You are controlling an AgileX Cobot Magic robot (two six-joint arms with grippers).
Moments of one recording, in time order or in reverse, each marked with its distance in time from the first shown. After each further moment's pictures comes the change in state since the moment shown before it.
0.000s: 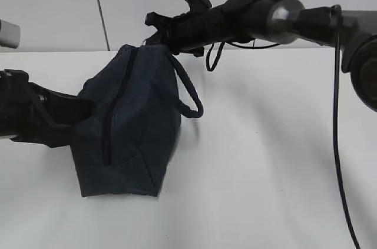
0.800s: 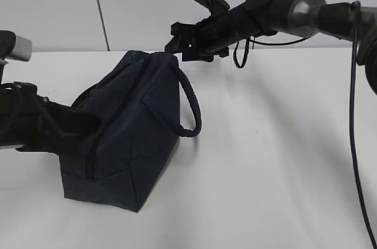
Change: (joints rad) left arm -0.007 0.053 0.005 0.018 -0.027 -0.046; right arm -0.075 0.010 -0.035 -0.218 0.143 0.063
